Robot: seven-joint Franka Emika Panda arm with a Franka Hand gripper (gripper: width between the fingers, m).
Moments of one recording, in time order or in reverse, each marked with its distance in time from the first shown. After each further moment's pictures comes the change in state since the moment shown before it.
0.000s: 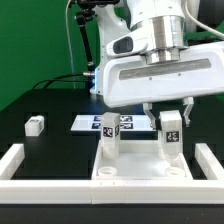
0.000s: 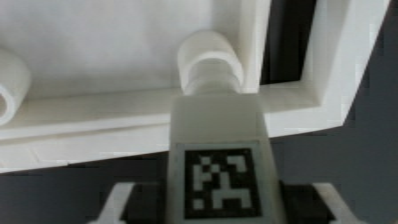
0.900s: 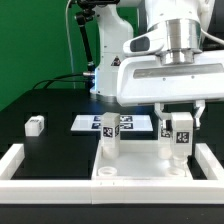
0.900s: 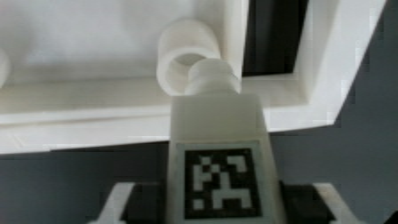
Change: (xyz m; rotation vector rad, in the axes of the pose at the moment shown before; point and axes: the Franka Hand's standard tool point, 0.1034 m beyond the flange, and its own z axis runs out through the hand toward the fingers) arm -0.005 -0.004 0.007 -0.053 0.045 -0.062
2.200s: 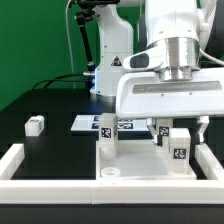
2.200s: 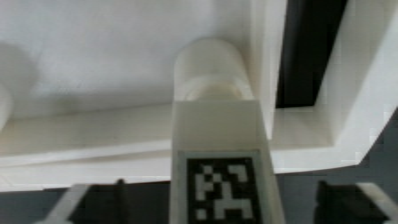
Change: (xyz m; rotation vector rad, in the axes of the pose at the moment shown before) arm -0.010 0.002 0.020 -0.014 0.006 -0.008
